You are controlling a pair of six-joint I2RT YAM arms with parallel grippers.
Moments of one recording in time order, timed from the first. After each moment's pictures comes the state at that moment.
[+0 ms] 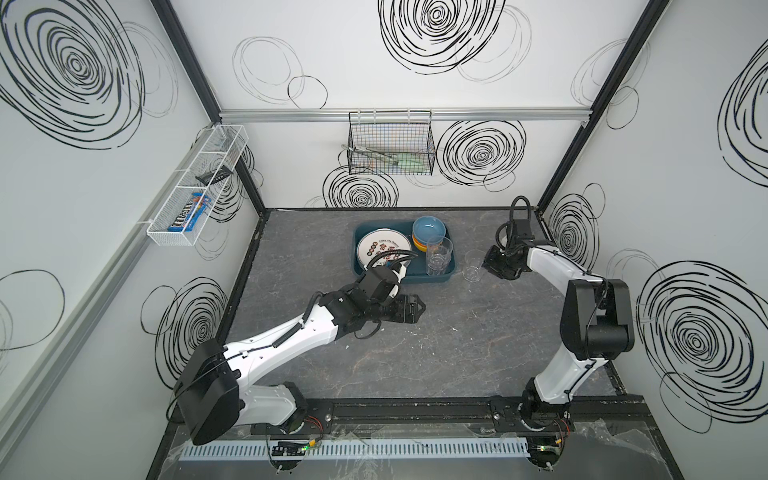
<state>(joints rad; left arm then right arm) -0.81 1.31 0.94 -0.37 0.18 -0.68 0.06 1.74 1.22 -0.57 -0.20 0.59</state>
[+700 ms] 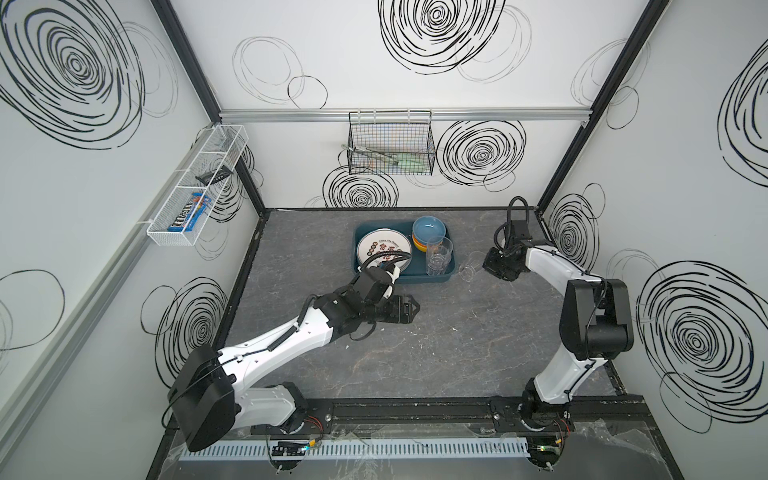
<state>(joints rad) -0.77 1.26 0.89 -0.37 0.19 -0.69 0.08 1.74 1.22 -0.60 -0.13 0.56</state>
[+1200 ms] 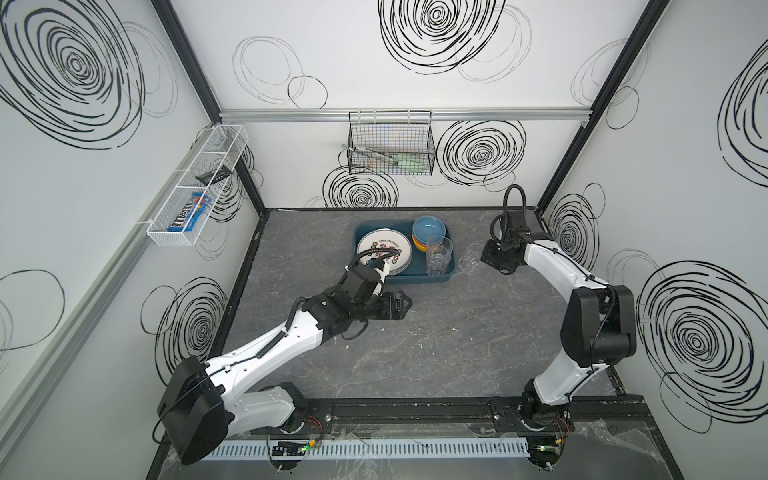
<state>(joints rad) -0.71 1.19 0.86 -0.37 0.20 -0.69 0.14 1.69 1.32 -0.70 -0.04 0.54</state>
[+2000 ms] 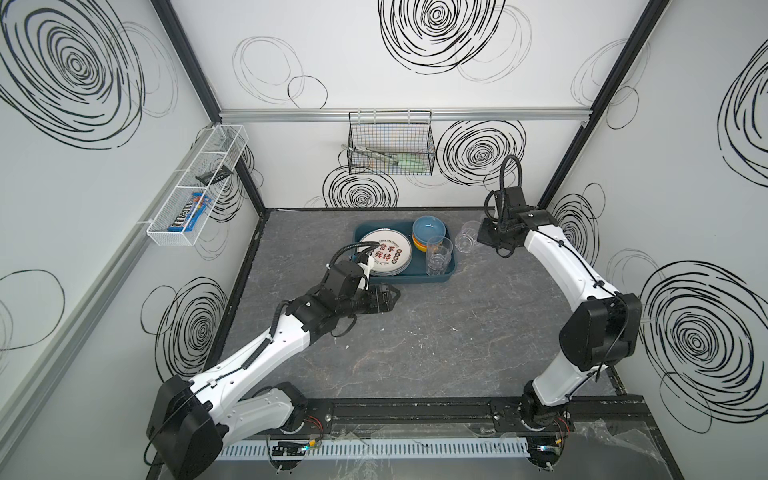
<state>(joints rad) -0.61 1.11 0.83 -0.38 0.22 -0.68 0.23 1.68 1.60 -0.86 0.05 0.48</state>
